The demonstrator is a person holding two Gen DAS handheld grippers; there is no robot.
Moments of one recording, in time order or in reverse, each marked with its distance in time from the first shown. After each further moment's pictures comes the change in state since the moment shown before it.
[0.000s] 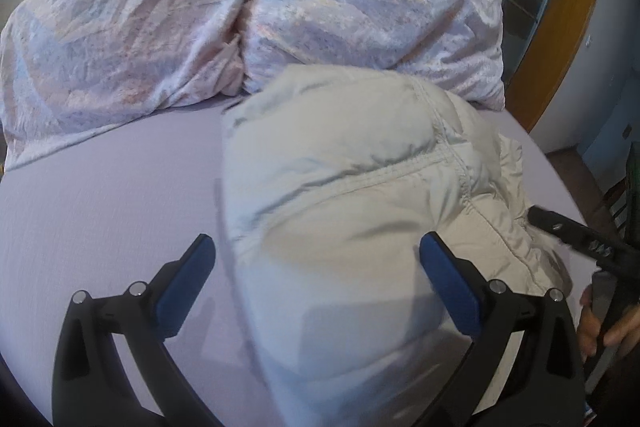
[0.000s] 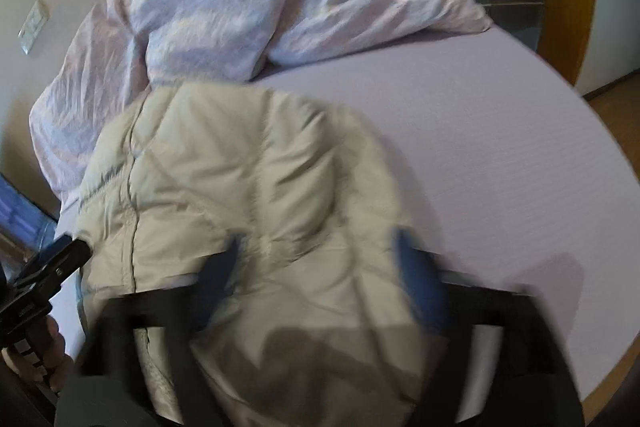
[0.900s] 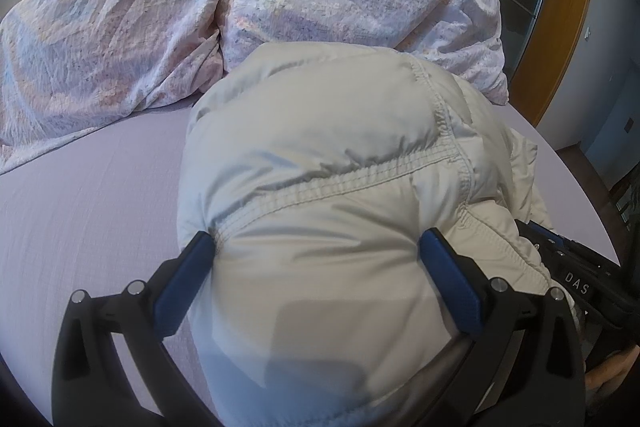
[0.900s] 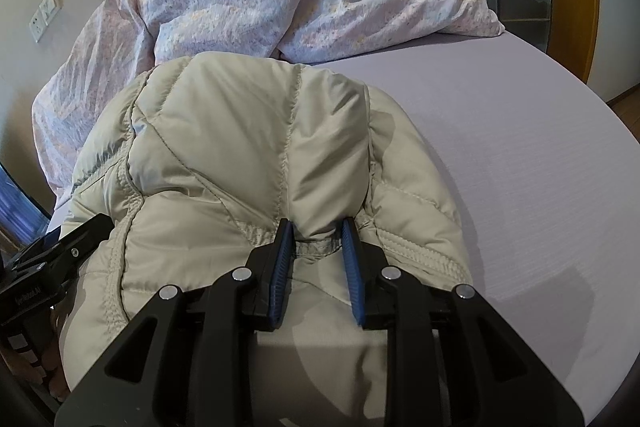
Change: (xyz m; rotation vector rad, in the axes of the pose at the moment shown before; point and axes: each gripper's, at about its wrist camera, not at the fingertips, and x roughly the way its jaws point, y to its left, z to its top) left arm 0.041 -0.029 -0.009 0.054 -0.035 0.027; right arm 0.031 0.022 -0.028 -0.053 -0.067 -0.021
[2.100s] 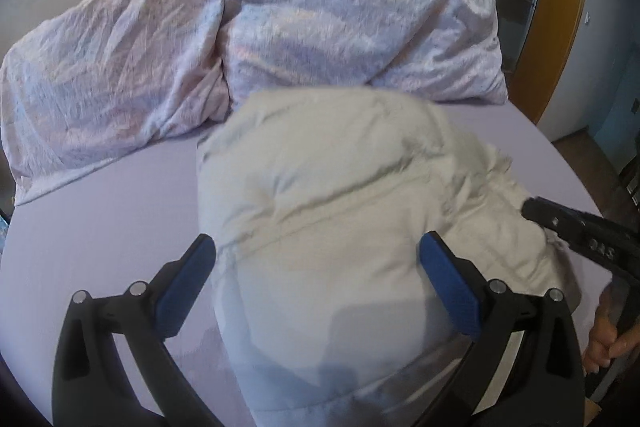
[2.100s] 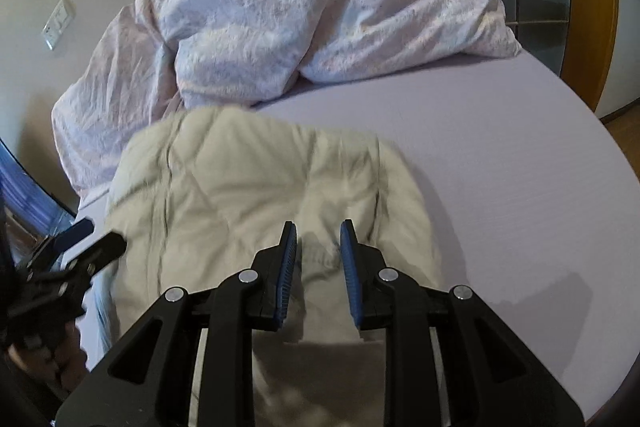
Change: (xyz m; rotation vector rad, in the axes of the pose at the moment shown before) left arm -0.027 -0.010 0.024 0.058 0.020 0.042; right arm -0.015 -0.001 0.031 -0.016 0.075 0.071
